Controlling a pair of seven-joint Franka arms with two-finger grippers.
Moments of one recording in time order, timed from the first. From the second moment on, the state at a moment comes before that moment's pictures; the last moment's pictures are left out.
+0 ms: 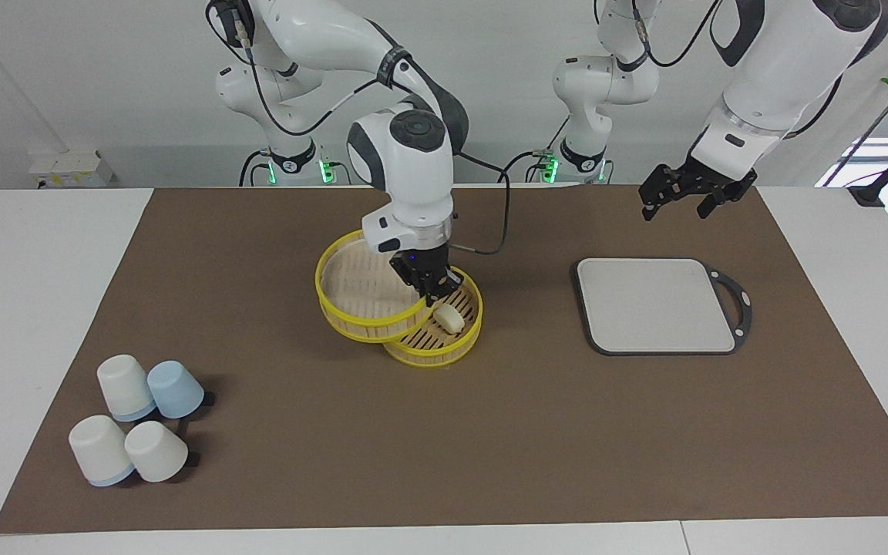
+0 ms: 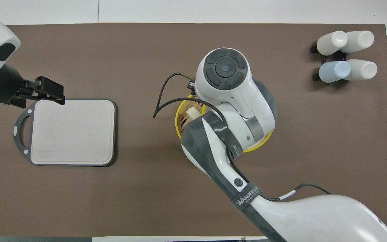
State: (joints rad) left arm -0.15 0.05 -0.01 -1.48 -0.06 1.46 -0.15; right arm 0.52 0.45 0.04 -1.44 -0.05 1.97 1.11
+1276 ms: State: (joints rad) left arm -0.11 0.00 -0.01 -1.55 -0.06 1.53 -0.06; right arm 0.62 0.64 0.03 -1.24 -0.05 1.98 1.22
